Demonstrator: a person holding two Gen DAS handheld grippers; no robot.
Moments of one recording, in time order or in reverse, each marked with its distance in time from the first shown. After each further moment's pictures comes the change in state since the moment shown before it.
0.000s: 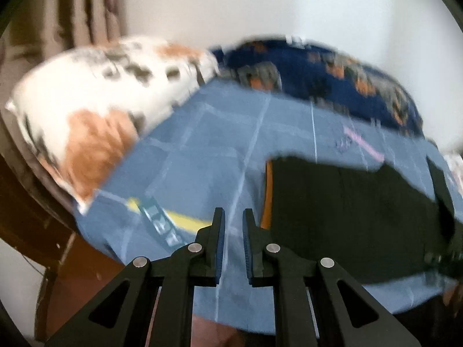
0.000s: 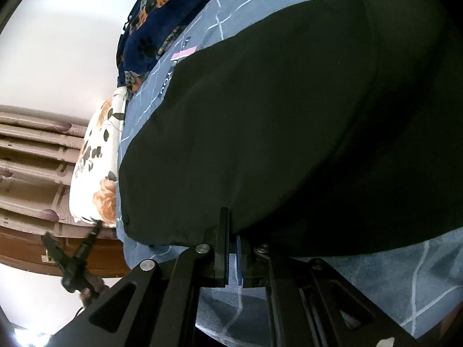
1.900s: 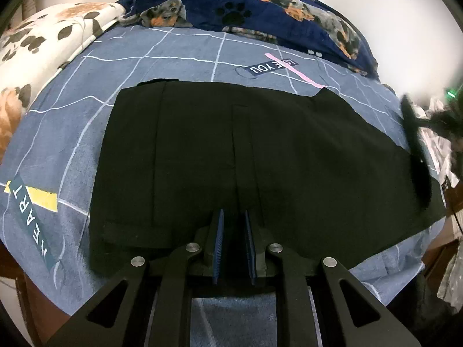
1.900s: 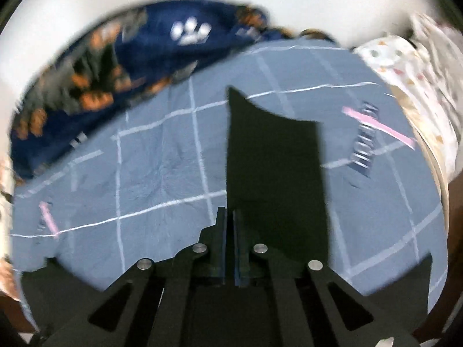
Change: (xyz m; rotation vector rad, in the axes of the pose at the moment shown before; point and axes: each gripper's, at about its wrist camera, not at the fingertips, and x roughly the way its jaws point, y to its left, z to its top) left arm 0.079 -0.105 -0.043 0.118 0.293 -0.275; right arm -0.146 -0.060 0.253 -0.093 -0.303 -0.640
